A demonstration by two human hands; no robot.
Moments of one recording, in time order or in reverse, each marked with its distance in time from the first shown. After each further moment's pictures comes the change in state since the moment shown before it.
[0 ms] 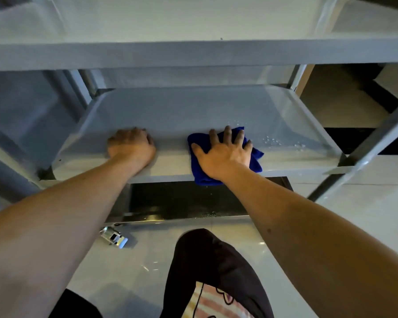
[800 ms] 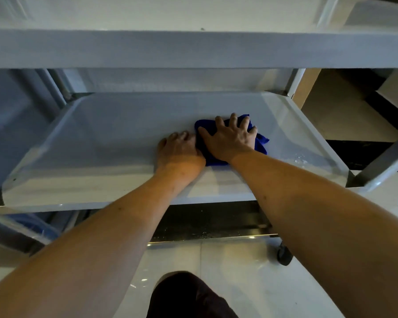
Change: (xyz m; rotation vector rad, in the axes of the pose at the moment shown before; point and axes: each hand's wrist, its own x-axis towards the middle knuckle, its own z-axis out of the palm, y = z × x) left_hand 0.019 0.145 0.028 -0.178 -0.020 0.212; right_hand 0.123 0.046 -0.002 -0.072 0.009 0.043
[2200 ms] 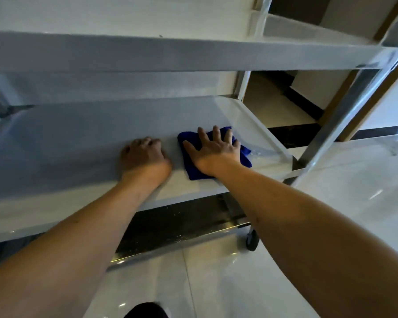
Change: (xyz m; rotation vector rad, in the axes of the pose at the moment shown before) left_hand -0.031 -0.028 -0.011 -0.025 -0.013 0.114; right_hand -0.091 0.023 0.002 0.041 -0.009 0.157
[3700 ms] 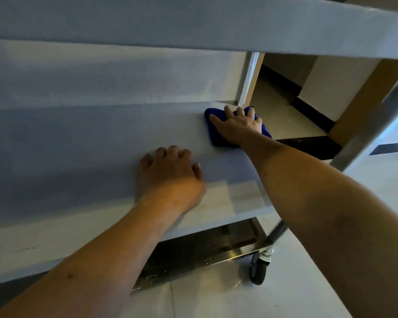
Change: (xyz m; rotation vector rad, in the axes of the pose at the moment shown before) left_hand 0.029 0.081 0.035 0.059 0.004 0.129; right_hand 0.162 0.087 -0.016 0.001 0.071 0.086
